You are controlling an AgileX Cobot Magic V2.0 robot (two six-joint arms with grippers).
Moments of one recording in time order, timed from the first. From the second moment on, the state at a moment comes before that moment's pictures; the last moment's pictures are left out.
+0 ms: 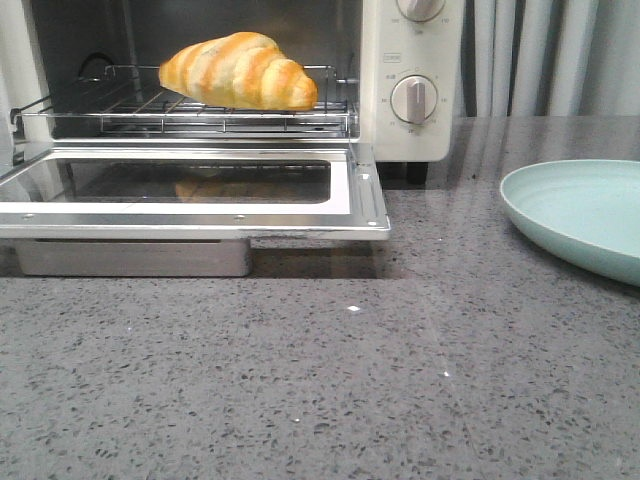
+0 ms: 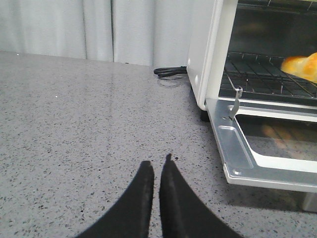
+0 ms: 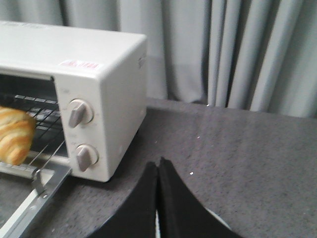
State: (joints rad) left arm -0.01 0.00 0.01 0.05 0.13 -0.17; right arm 0.20 0.56 -0.66 -0.12 0.29 0.06
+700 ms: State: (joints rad) left arm -0.01 0.00 0.01 0.05 0.13 -0.17; right arm -0.07 0.10 -0.08 -0.01 -0.01 -0.03
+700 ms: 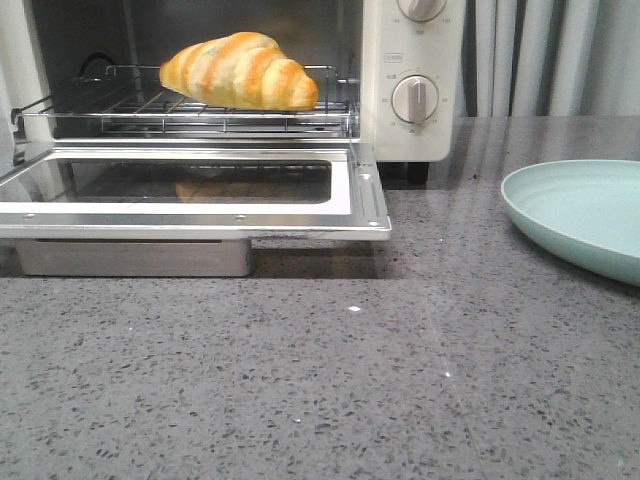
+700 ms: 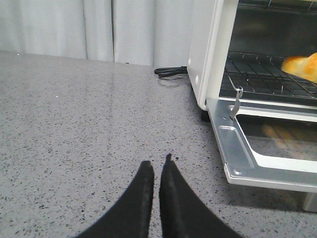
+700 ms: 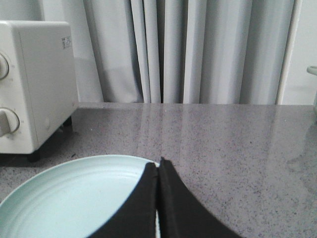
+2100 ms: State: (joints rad) left arm -0.01 0.00 0.01 0.05 0.13 -0.16; right arm -0.07 -0.01 0.02 -0.01 -0.09 -0.04
